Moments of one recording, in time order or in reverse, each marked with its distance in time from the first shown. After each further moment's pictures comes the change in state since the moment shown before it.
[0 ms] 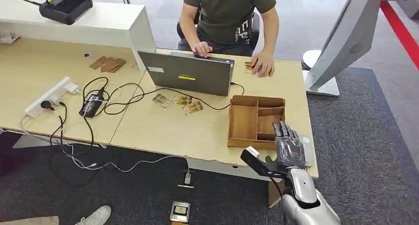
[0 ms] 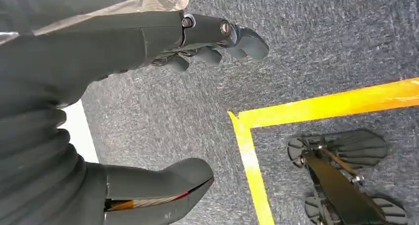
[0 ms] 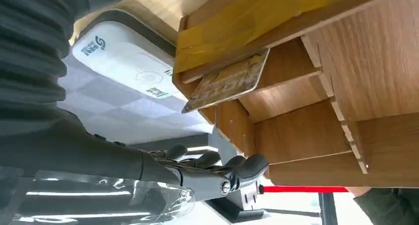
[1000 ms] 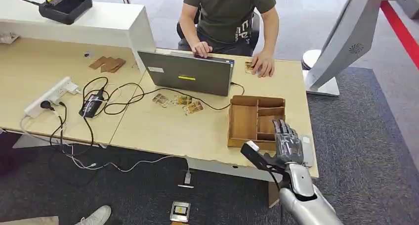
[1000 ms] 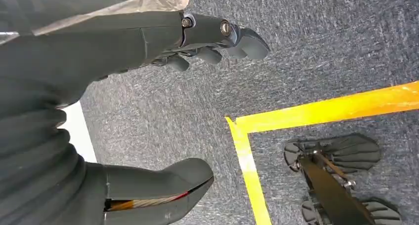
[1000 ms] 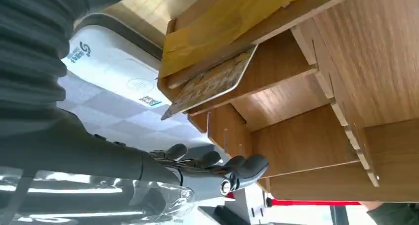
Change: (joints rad) left arm -0.022 0.019 -0.002 -0.019 -0.002 -0.003 0.025; right arm -0.069 0.019 0.045 0.109 -0.089 -0.032 0.012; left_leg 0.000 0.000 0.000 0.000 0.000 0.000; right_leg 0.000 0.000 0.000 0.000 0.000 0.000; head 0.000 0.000
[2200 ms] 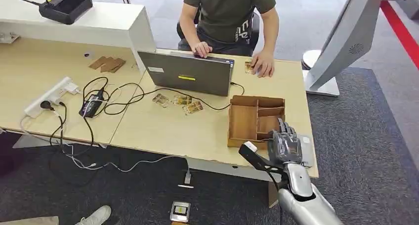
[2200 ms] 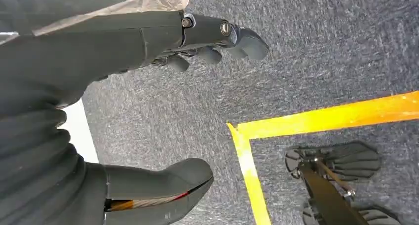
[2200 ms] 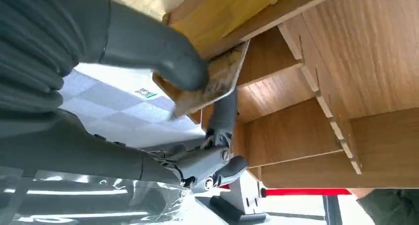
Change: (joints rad) left arm -0.012 0.042 0.000 -0.021 0.005 -0.024 0.029; right arm -0.009 -0.010 0.036 -0.011 0.013 -0.024 0.015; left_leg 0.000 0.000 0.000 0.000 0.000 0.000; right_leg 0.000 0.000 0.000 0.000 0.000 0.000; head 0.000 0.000
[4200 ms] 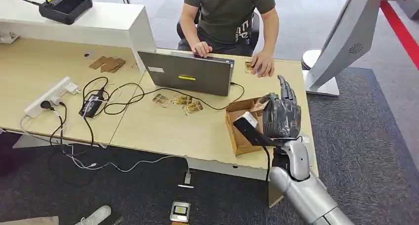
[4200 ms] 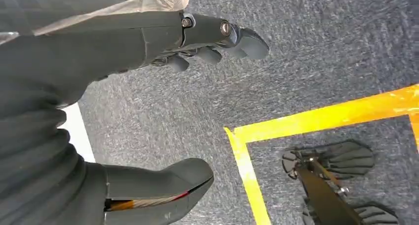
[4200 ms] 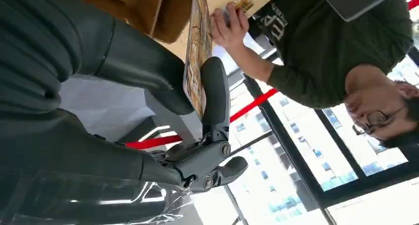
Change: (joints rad) left arm -0.028 0.003 -0.035 -0.028 -0.018 0.002 0.024; right arm -0.115 0.053 0.007 -0.192 -0.121 -0.229 -0.111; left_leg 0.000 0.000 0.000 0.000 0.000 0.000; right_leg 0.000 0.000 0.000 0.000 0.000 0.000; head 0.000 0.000
